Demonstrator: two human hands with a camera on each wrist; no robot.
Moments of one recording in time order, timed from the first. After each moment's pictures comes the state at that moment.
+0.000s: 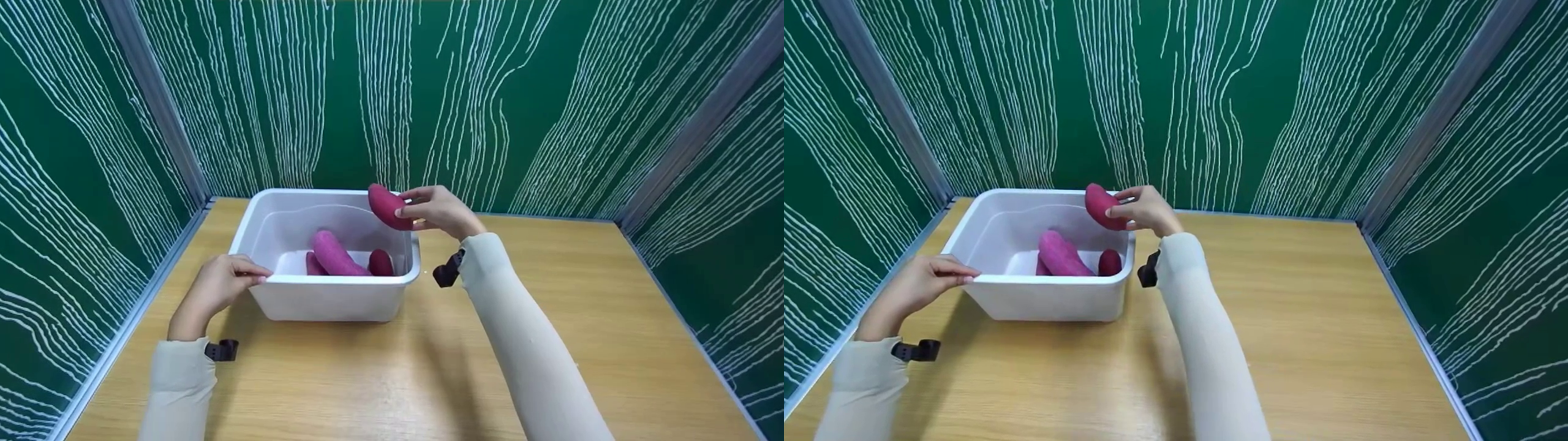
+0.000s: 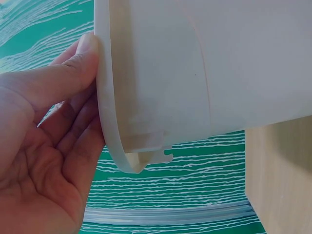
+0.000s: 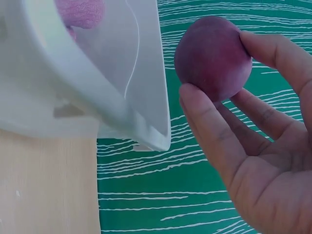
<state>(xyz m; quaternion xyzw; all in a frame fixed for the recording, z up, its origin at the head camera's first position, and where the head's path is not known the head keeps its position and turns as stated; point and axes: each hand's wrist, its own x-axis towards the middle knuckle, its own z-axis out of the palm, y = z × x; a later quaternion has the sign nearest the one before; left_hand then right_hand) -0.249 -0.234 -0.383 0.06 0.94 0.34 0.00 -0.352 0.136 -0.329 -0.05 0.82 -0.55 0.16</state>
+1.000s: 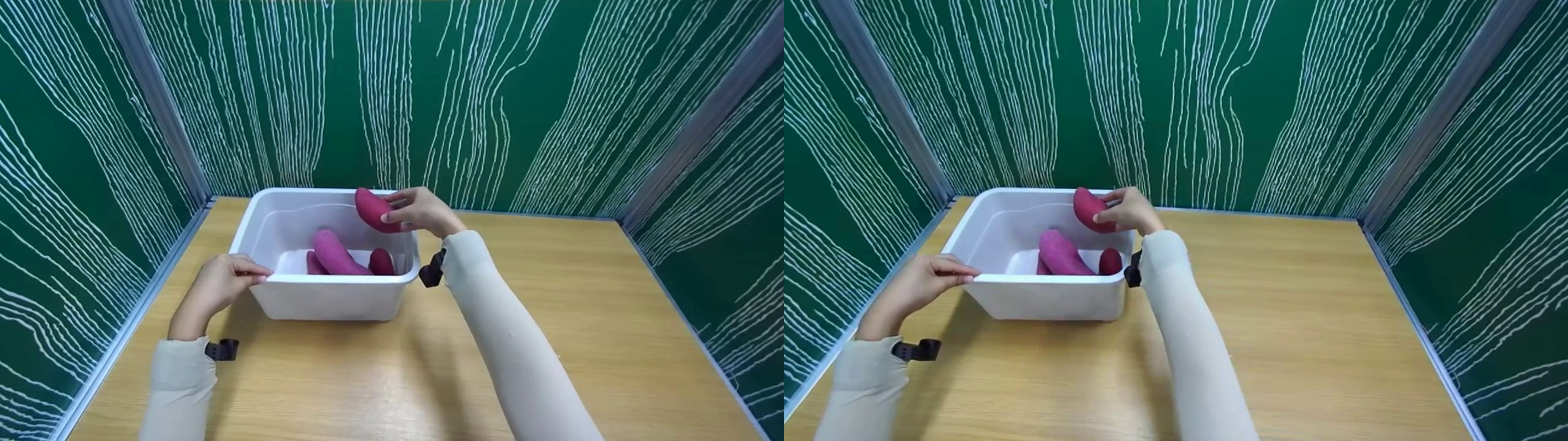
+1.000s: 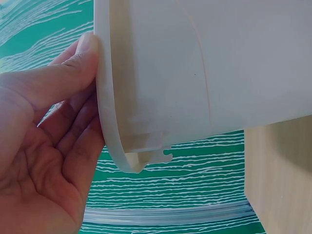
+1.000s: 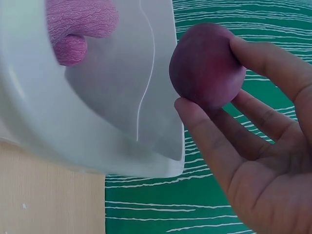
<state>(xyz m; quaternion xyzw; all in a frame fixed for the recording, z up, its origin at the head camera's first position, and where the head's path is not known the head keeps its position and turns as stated) -0.250 -0.234 -0.383 0.06 0.94 0.35 0.01 -0.359 0.113 -0.337 -0.06 0.84 -0.52 0.16</state>
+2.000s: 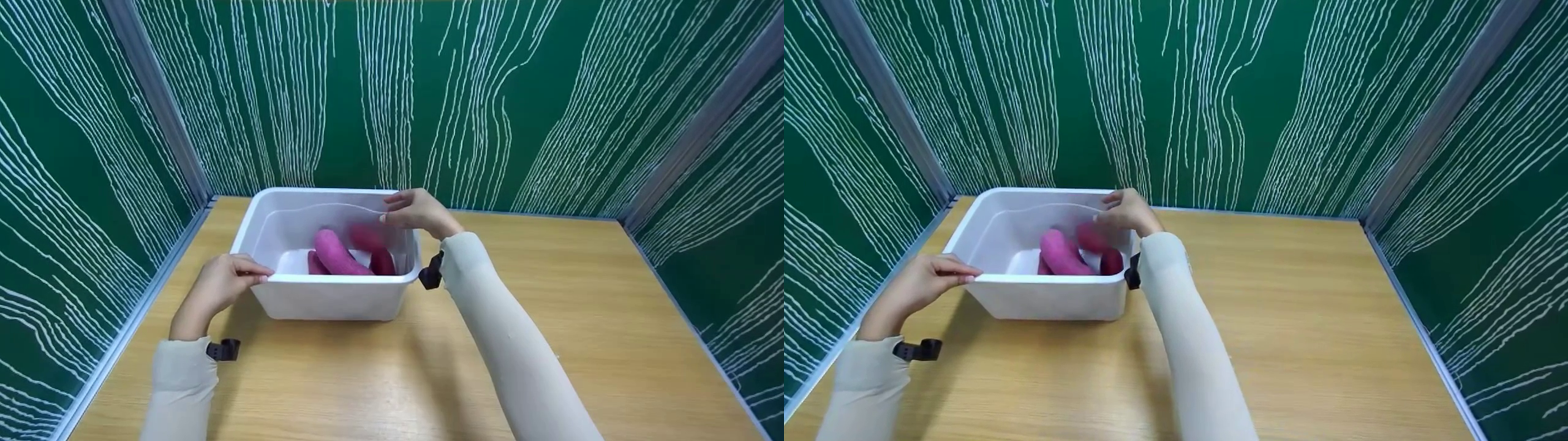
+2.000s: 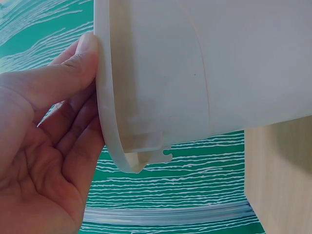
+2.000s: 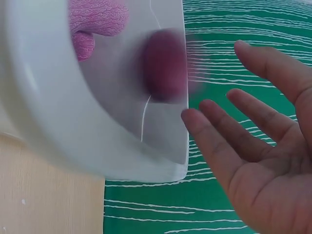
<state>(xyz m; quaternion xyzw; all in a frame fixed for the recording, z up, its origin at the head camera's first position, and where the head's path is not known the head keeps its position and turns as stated) -0.249 -0.234 -0.383 0.05 0.94 0.34 0.00 -0.358 0.109 -0.341 -0.08 0.85 -0.49 0.15</state>
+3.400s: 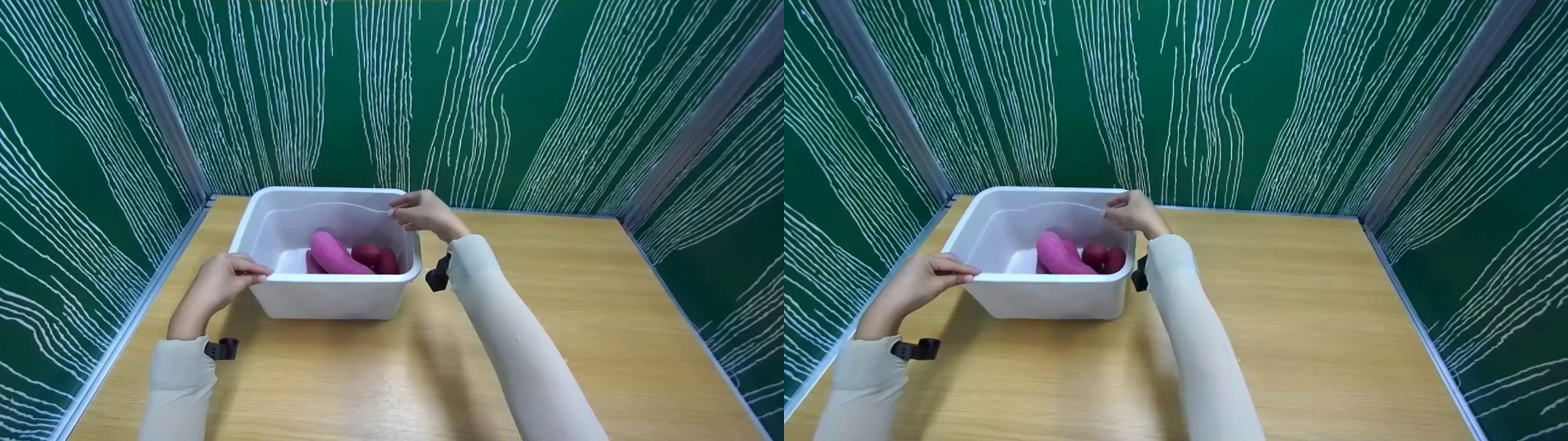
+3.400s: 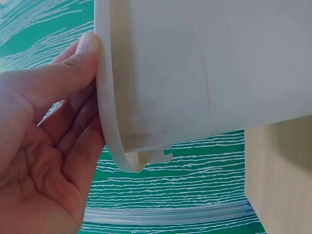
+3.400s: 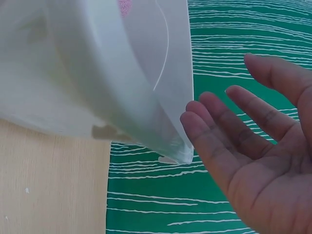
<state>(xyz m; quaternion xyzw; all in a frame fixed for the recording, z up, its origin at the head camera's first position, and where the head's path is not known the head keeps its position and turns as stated) -0.250 -0.234 -0.382 0.07 0.94 0.34 -0.01 -0.355 0.118 -0.345 -0.07 0.85 -0.49 0.14</state>
